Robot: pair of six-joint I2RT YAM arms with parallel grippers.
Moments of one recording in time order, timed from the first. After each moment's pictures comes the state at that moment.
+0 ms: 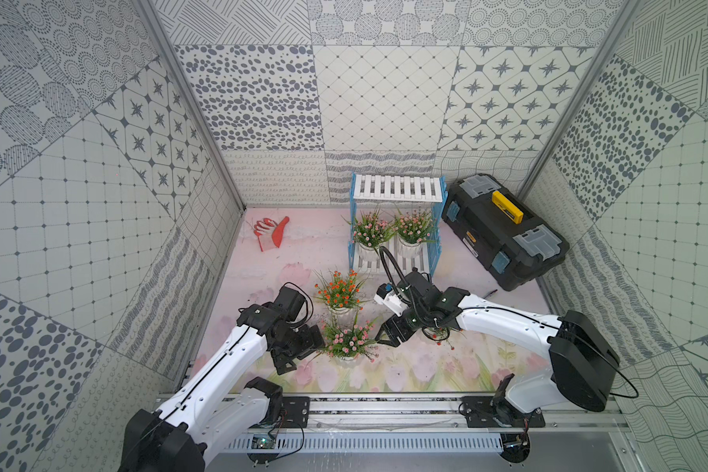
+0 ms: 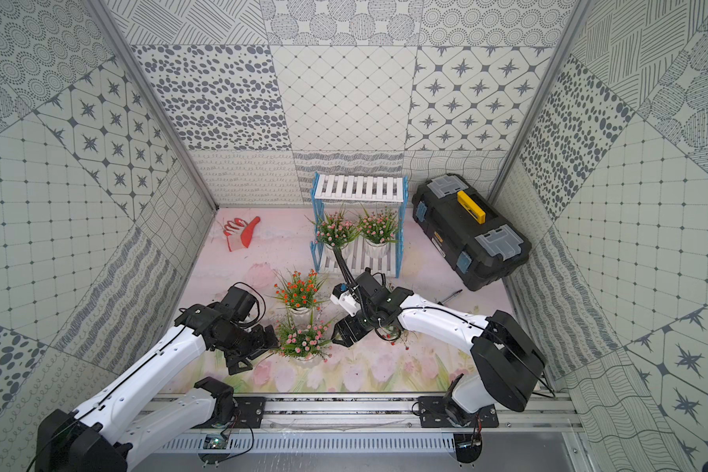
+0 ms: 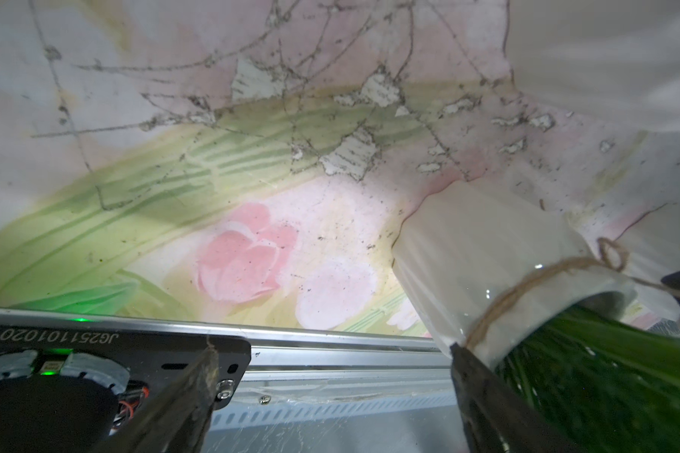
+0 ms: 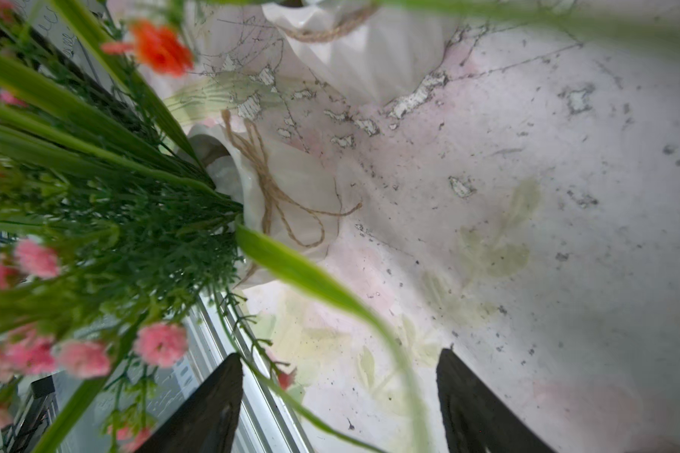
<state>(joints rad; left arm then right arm) -0.39 0.95 0.66 -1.14 0.30 -0.86 0.85 1.48 0.90 -0.46 -0.44 0.21</state>
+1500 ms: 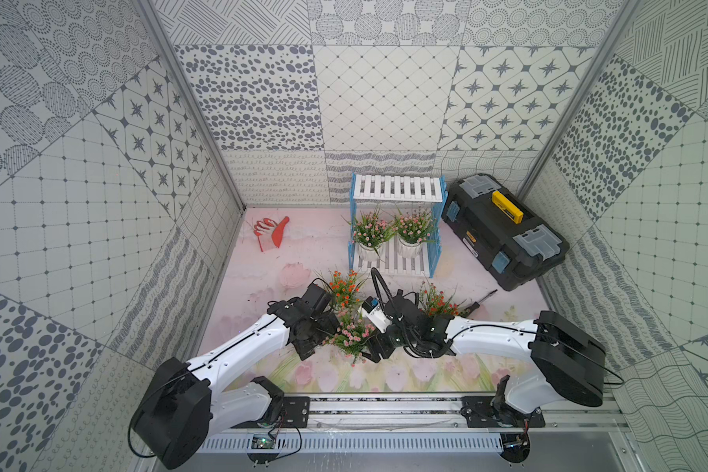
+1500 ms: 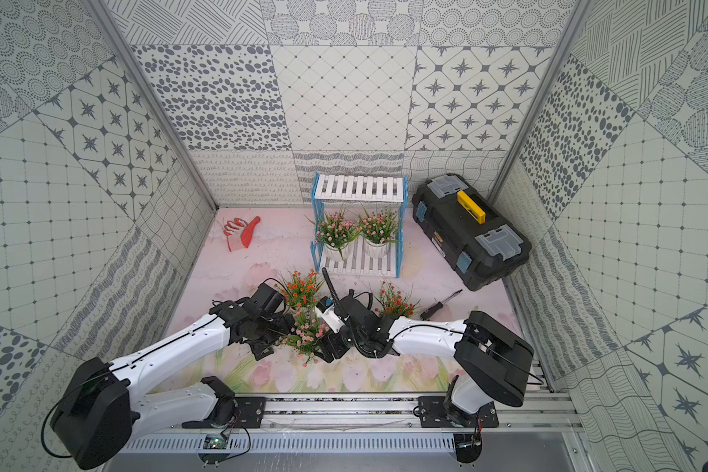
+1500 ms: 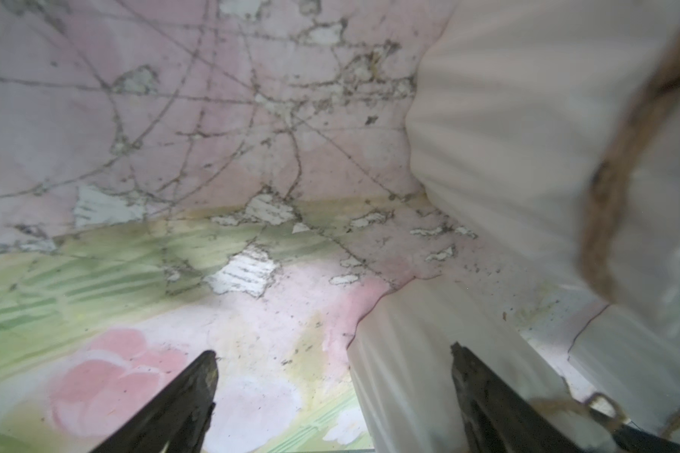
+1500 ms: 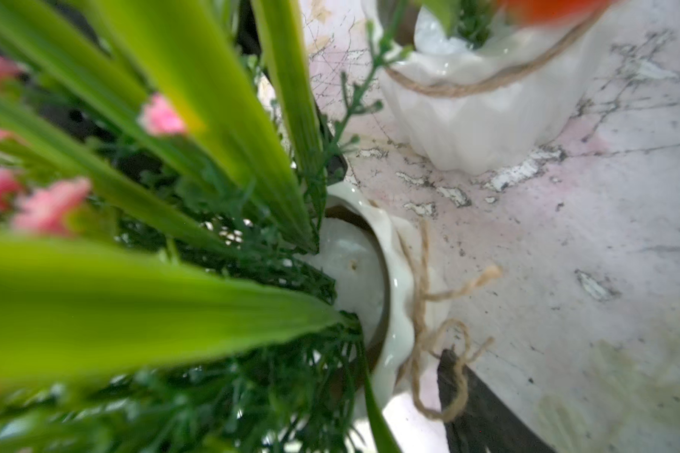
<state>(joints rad) -0.59 1.17 0.64 -0.76 0.15 -1.12 1.03 1.53 0.74 0.03 -0.29 0.37</state>
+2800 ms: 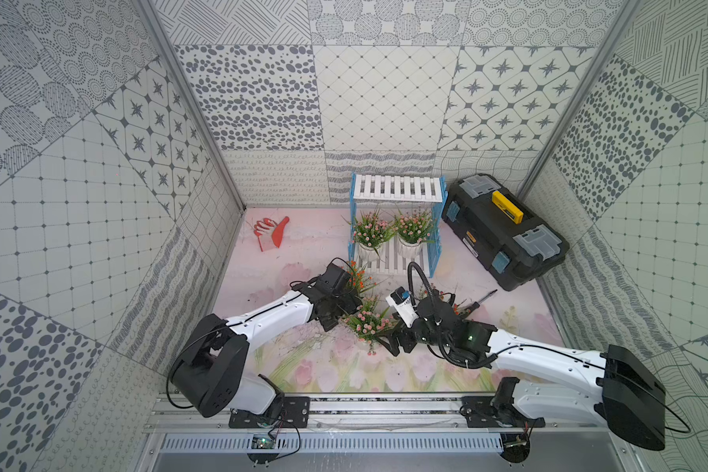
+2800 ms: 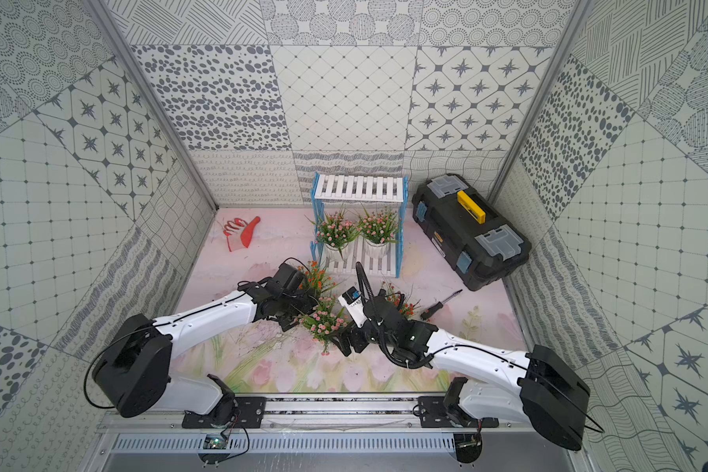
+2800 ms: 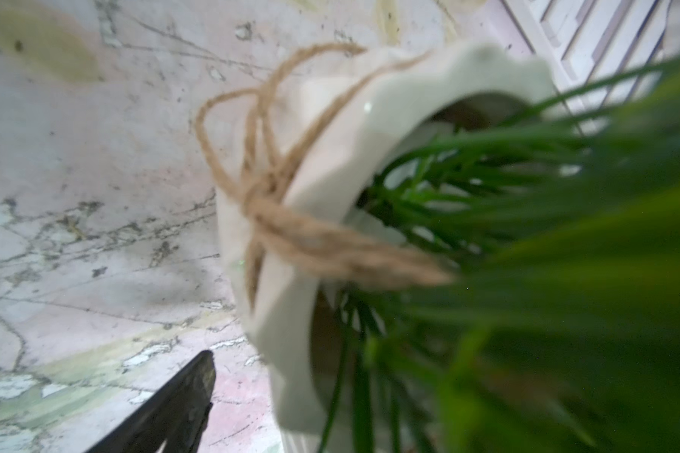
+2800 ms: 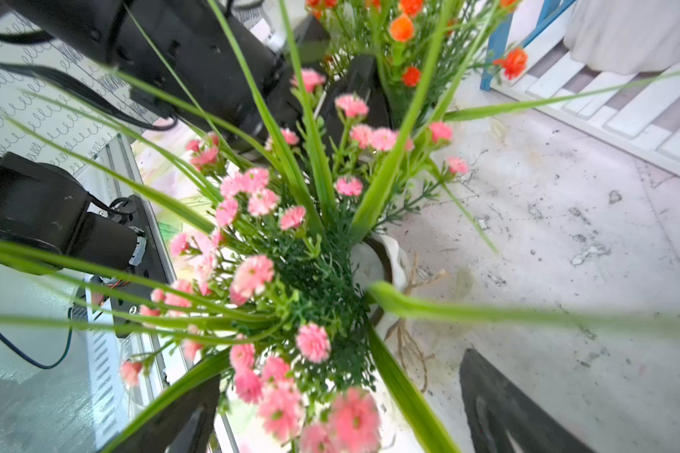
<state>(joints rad) -0.62 1.42 0.81 -0.50 0.14 -1.07 0.98 1.16 0.57 -0.01 -0.13 0.30</state>
